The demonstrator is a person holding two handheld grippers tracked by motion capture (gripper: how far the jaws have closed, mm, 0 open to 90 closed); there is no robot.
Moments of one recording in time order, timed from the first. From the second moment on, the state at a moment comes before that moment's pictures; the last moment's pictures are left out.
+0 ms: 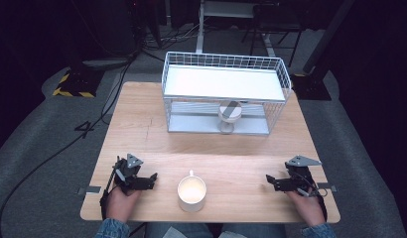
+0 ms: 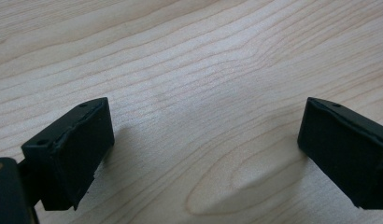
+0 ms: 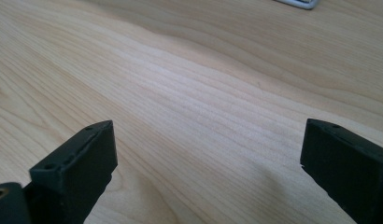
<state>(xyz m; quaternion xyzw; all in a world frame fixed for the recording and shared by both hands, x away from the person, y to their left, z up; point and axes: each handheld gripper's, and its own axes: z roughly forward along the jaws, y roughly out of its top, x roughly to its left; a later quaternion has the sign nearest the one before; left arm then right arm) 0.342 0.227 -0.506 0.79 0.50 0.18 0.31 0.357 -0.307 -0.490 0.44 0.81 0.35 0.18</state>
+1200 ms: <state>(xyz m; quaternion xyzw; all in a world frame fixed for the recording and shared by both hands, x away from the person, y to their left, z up) 0.341 0.227 -0.506 0.79 0.50 0.18 0.31 0.361 -0.308 -0.506 0.44 0.81 0.34 0.18</state>
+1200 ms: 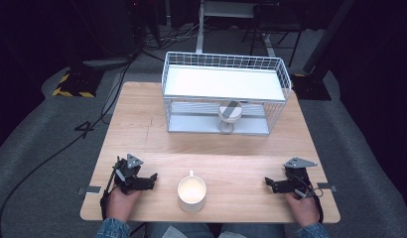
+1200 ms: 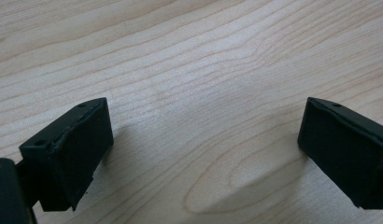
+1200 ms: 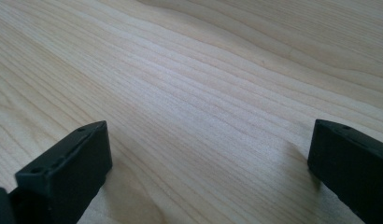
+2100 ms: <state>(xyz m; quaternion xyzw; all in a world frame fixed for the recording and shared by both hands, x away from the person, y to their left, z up) 0.326 0.222 -0.483 0.77 0.48 0.16 0.37 0.361 -0.308 -0.506 0.44 0.81 0.34 0.18</state>
